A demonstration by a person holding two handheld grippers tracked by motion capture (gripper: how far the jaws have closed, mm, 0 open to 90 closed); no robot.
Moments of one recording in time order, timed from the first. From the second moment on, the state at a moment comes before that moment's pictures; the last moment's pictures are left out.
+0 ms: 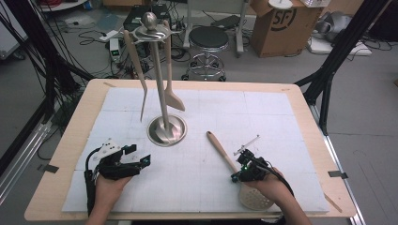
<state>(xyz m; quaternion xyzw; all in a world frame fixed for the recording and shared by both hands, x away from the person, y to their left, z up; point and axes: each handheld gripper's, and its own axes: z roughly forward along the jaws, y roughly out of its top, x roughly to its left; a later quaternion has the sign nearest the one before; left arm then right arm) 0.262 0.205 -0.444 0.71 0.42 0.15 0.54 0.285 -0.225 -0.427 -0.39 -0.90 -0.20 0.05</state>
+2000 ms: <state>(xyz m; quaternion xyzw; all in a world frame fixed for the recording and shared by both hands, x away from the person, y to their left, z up) 0.264 0.204 -0.444 0.71 0.43 0.15 0.54 0.341 -0.272 -0.417 -0.52 -0.80 -0.29 0.06</state>
